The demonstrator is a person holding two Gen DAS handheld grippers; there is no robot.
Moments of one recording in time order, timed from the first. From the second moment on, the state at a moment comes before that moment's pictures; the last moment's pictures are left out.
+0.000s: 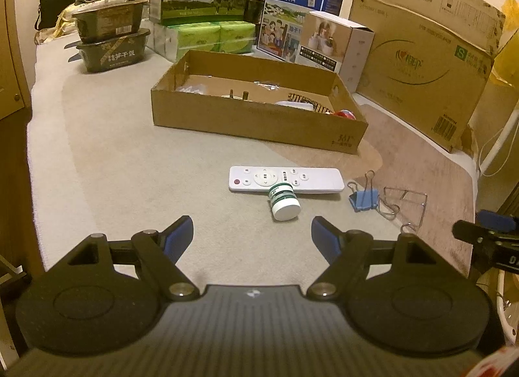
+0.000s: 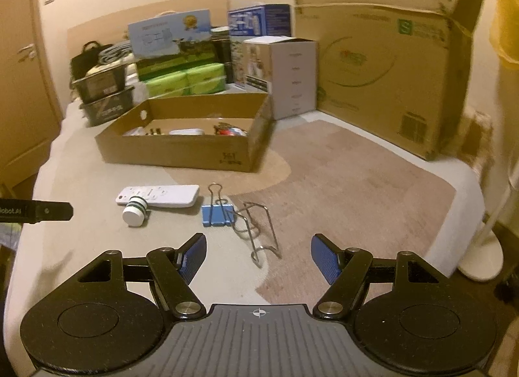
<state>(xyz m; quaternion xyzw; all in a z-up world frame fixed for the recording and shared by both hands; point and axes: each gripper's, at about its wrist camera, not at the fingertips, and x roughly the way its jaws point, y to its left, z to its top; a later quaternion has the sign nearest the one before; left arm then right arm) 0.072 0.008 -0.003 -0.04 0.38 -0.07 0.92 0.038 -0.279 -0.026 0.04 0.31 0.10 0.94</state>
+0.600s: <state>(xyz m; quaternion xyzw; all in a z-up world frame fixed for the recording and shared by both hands) 0.112 -0.017 -0.041 -0.03 0.39 -0.09 0.91 0.115 -0.283 -0.071 -0.05 0.30 0.23 0.92</state>
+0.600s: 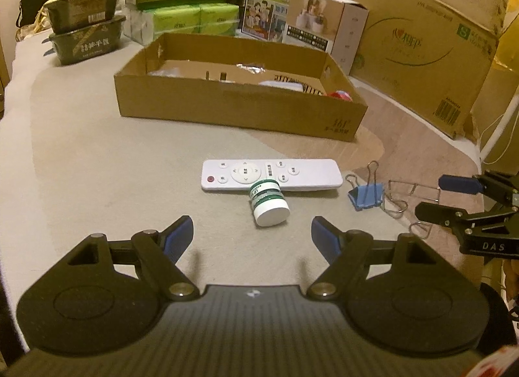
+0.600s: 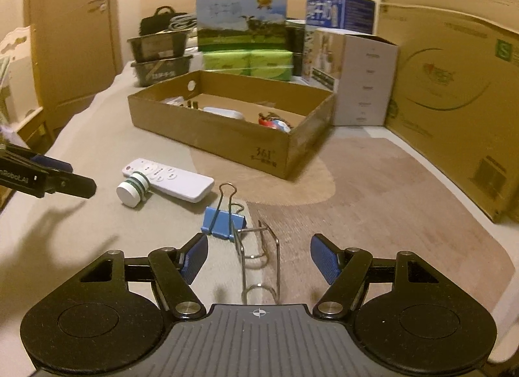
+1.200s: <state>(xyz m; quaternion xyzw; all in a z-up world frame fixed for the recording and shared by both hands) 0.136 -0.031 -0.059 -0.03 0.40 -0.09 0.91 0.140 -0.274 -0.085 -0.06 0.30 0.26 0.92</state>
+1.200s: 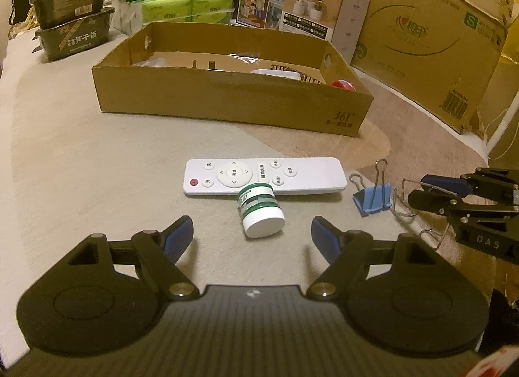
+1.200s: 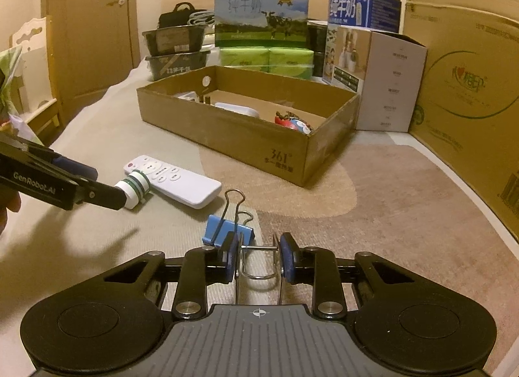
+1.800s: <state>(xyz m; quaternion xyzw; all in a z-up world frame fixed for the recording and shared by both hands) 0.150 -0.050 -0.073 0.01 0.39 -0.09 0.92 0.132 -0.279 -0.066 -0.02 0.30 0.20 0.93</state>
